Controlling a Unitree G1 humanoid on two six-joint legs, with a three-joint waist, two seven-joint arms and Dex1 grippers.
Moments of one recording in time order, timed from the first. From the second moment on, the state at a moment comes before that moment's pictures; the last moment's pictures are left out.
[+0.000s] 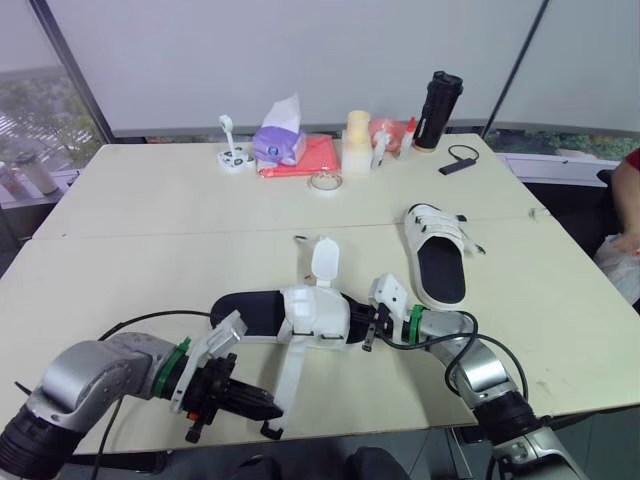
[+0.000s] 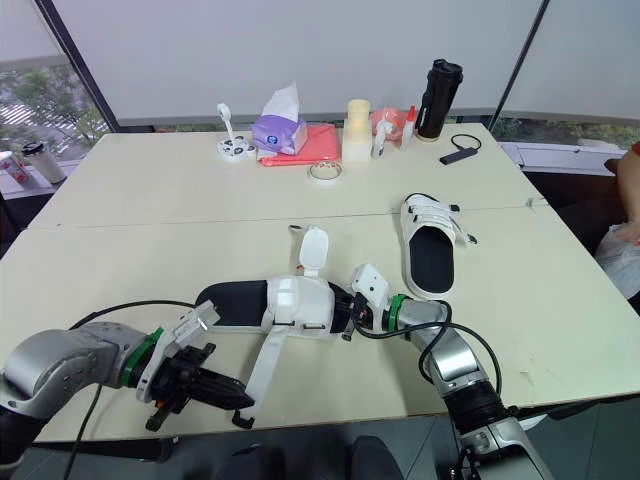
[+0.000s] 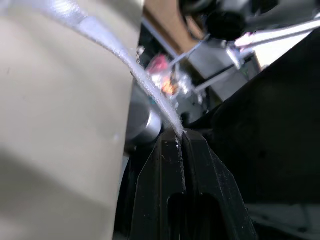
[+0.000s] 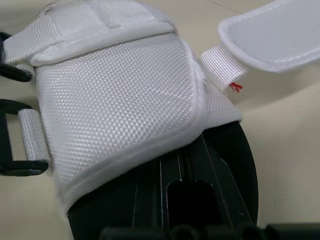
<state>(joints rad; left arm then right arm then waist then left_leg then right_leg) -0.22 0.87 -0.11 -0.37 -0.90 1.04 -1.26 -0.35 -0.38 0.23 0.15 0.20 0.14 0.89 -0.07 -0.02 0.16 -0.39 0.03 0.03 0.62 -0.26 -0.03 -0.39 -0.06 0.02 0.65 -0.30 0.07</state>
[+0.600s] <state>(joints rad) -0.48 0.46 0.14 0.02 -1.08 1.15 -0.76 -0.36 -0.38 0.23 0.18 0.20 0.13 0.89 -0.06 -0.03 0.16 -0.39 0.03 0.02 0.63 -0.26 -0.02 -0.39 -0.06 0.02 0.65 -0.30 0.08</state>
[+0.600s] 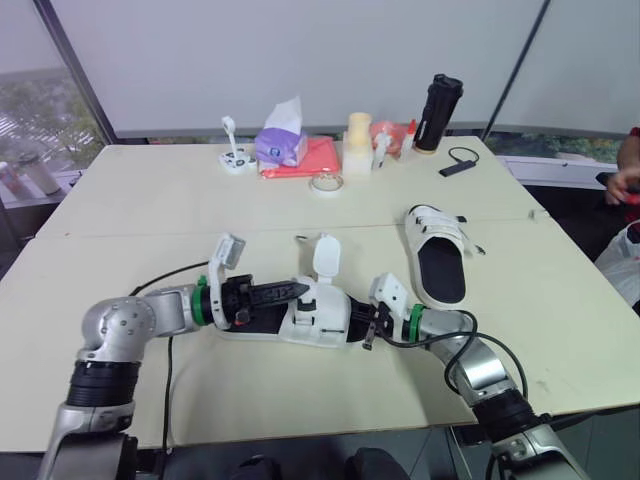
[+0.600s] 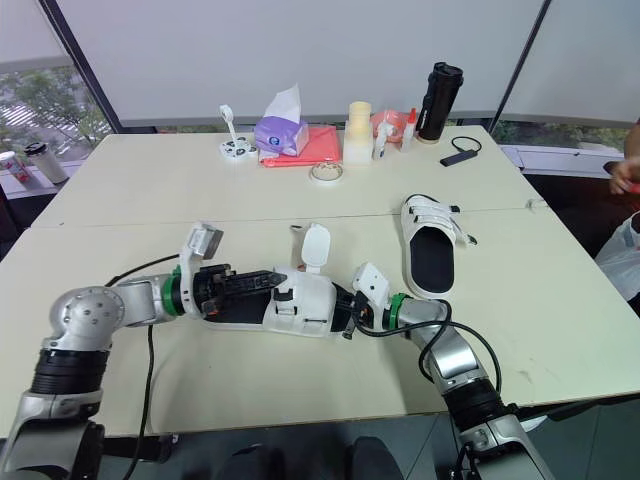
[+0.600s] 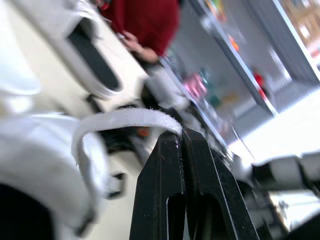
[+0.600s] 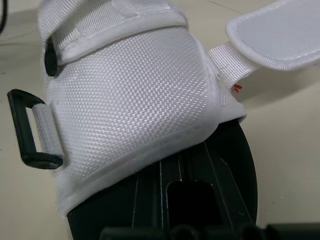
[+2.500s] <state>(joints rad) -1.04 0.32 -0.33 0.81 -0.22 0.49 -1.47 -0.35 -0.35 0.22 0.19 0.18 0.12 0.86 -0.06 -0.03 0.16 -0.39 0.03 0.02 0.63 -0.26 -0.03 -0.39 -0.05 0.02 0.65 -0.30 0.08</state>
